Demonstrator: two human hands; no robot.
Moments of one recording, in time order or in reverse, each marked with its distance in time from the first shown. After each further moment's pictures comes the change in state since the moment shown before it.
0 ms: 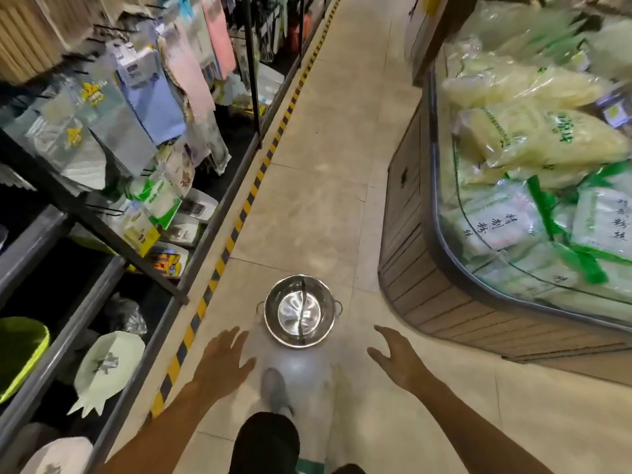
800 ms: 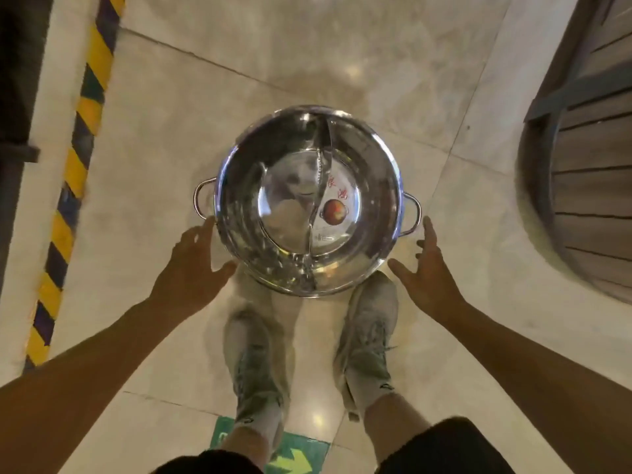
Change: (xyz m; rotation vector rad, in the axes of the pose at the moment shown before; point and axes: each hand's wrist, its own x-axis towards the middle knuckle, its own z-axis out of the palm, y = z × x) left_hand 0.445 -0.107 0.399 -0.340 -0.232 -0.382; right_hand 0.496 0.274 0.321 0.224 -0.128 0.277
